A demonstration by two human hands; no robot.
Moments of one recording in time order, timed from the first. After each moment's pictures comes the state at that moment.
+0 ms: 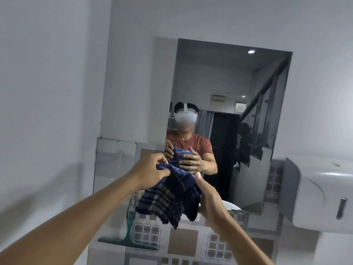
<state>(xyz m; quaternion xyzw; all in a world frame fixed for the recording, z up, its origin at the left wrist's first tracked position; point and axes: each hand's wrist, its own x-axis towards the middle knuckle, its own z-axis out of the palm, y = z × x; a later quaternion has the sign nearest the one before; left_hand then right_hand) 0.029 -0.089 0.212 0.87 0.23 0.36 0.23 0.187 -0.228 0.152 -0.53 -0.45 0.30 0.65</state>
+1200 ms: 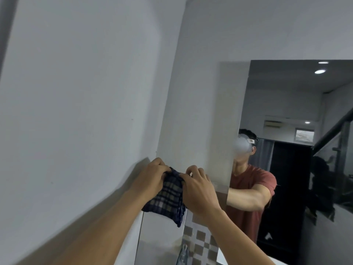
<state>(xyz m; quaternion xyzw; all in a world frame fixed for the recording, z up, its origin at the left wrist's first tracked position) -0.047 0.081 0.226 0.83 0.32 0.46 0.01 0.122 0.012 0.221 -0.60 -0.69 -0.31 0.26</state>
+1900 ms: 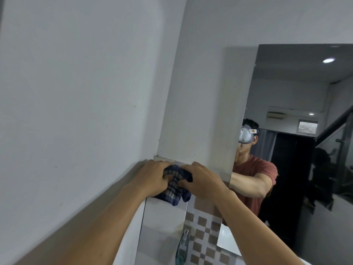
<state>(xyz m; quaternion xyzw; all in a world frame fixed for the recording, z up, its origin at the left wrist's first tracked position) -0.051 0.067 0.210 0.84 0.37 0.39 0.00 0.129 0.006 0.236 -0.64 -0.73 -0.15 0.19</state>
